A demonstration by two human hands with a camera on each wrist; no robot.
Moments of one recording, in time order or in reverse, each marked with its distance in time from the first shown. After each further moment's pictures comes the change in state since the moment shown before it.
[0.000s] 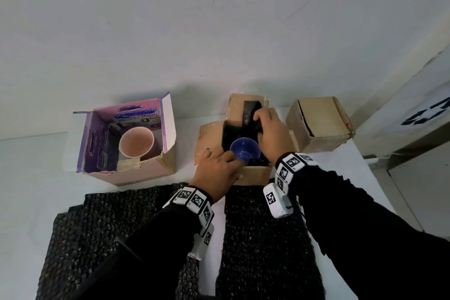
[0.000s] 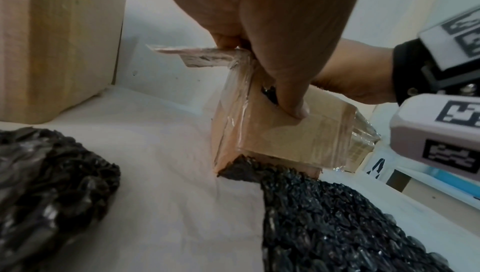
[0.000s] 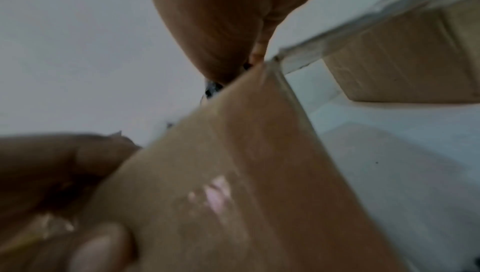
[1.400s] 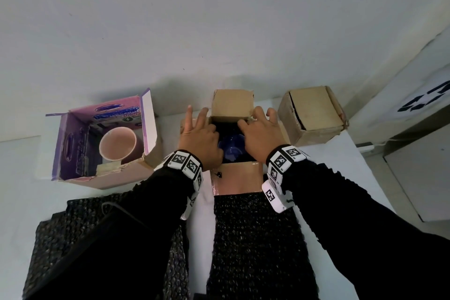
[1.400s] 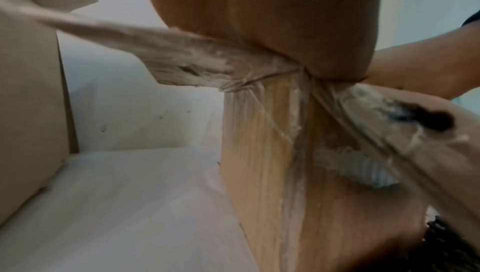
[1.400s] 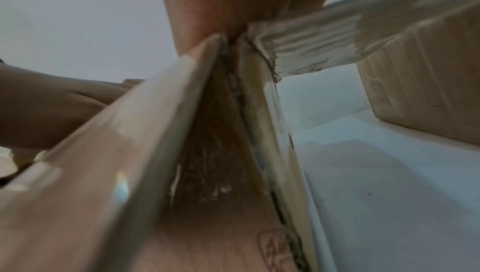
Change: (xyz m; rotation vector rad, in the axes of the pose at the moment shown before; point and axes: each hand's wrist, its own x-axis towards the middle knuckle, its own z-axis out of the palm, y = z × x) left_hand 0.065 -0.018 -0.020 0.384 -0.409 -0.150; right_hand 0.005 0.019 0.016 -0.590 -0.218 -0.191
